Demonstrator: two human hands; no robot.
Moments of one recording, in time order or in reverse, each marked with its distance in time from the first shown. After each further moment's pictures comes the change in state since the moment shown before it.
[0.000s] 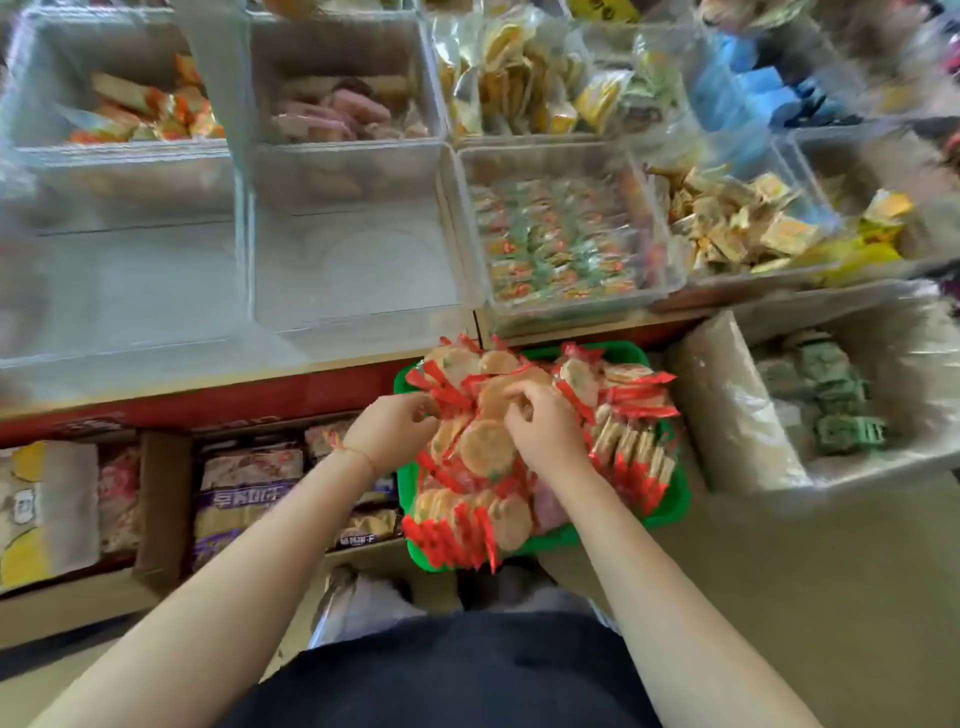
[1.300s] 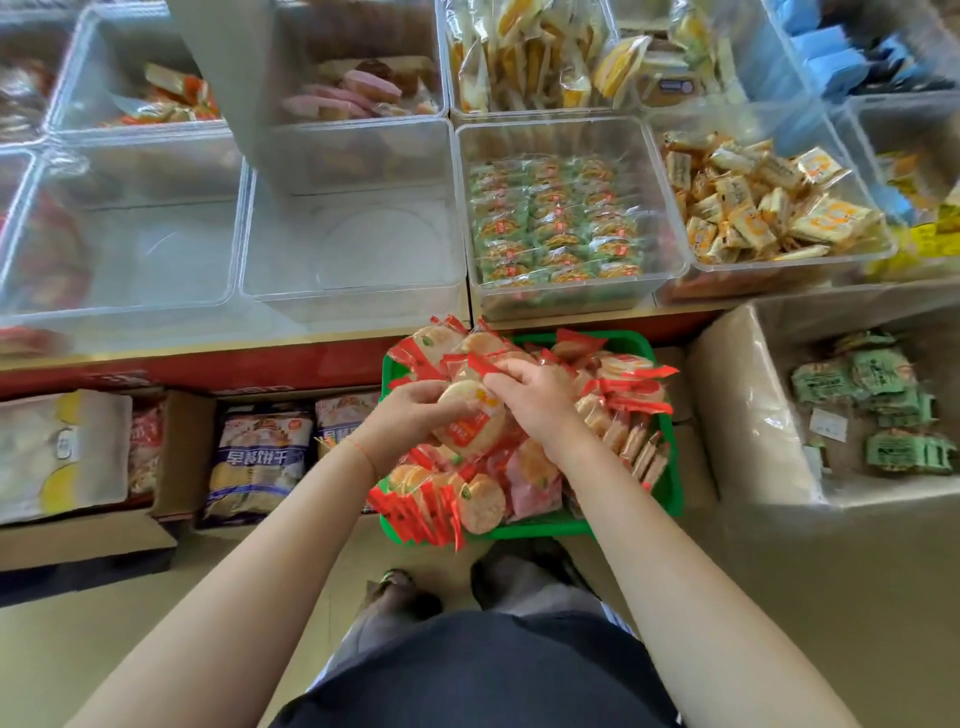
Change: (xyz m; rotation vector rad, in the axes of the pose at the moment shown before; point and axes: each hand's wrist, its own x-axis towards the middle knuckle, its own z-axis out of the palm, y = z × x) left_hand -0.018 0.061 0.047 -0.772 -0.094 -0.165; right_hand 0.008 0.018 -0.054 0.443 -0.294 0.014
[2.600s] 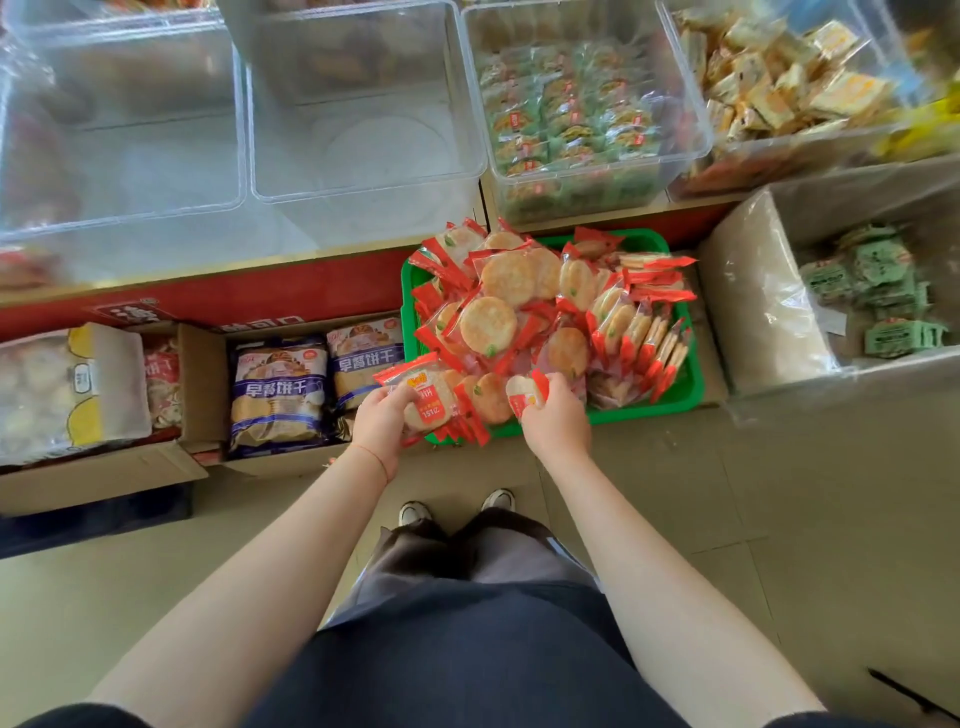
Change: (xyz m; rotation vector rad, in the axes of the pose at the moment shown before) left_hand -0.048 -0.146 -0.019 -0.413 0.419 -0.272; right_hand -0.077 0.124 0.090 -0.502 0.384 0.317
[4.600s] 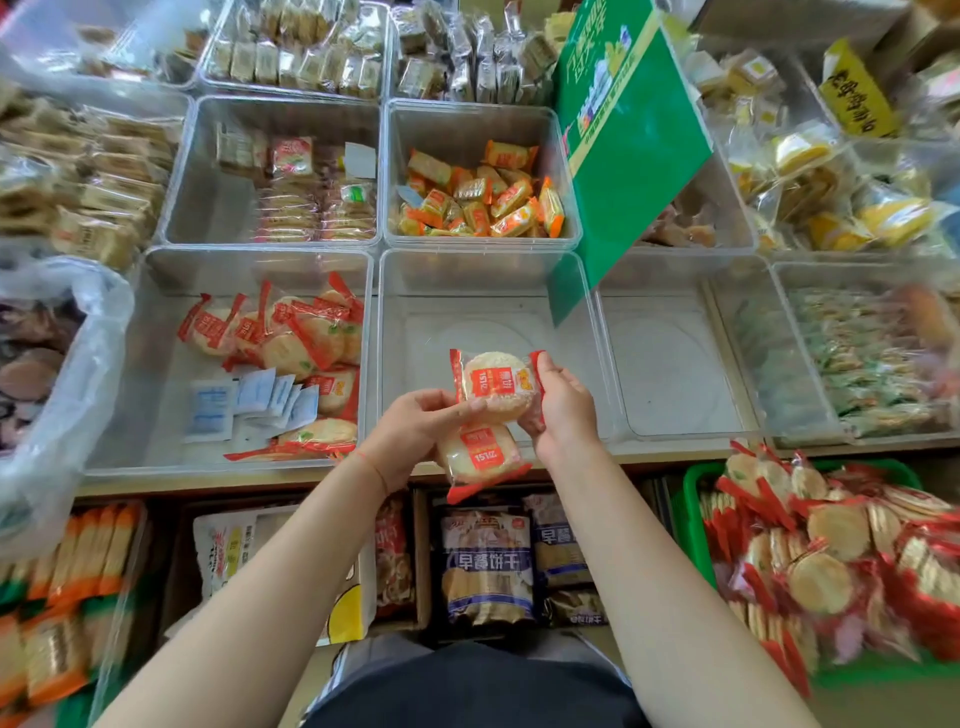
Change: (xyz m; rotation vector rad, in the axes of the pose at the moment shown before) left_hand 0.158 0.338 -0.357 0.106 -0.442 0.242; right_hand 0.021 -0.540 0.187 1.119 -0.131 0.217
